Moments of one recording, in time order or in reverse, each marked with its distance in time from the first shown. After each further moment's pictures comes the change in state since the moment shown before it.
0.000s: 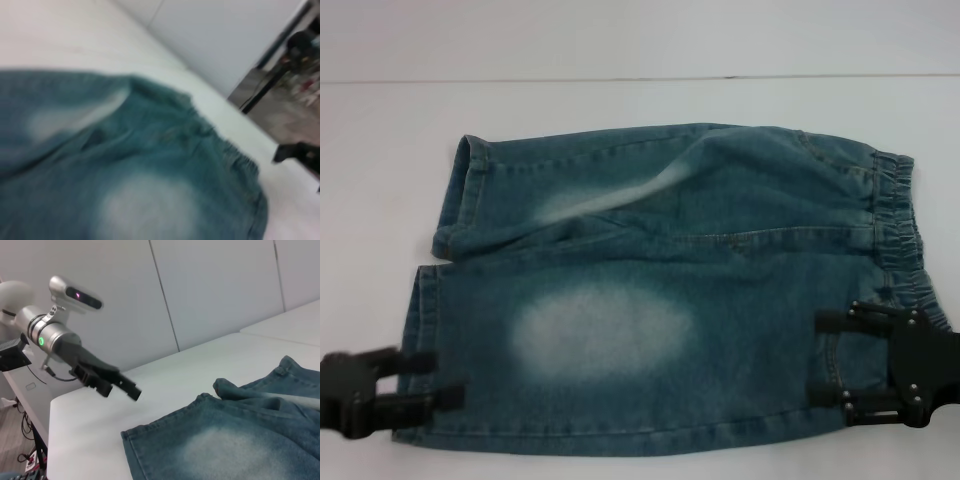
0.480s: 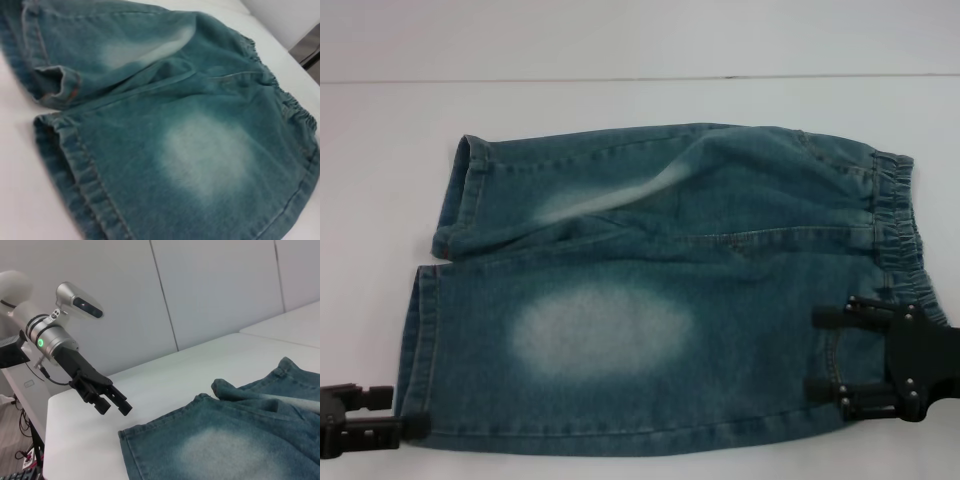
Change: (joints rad) left arm -0.018 0.007 -0.043 0.059 0.196 -0.029 -0.081; right arm 0.009 0.000 -0.002 0.000 0.000 0.009 -0.007
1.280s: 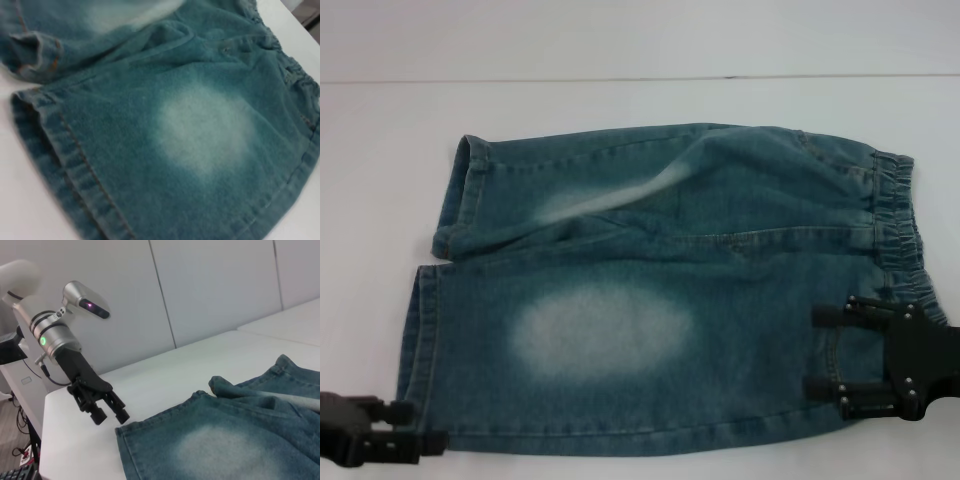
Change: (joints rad) left arm -0.068 -0.027 0.003 0.011 0.134 0.007 -0.011; right arm 0.003 0.000 -0.001 0.000 -0.004 0.011 -0.002
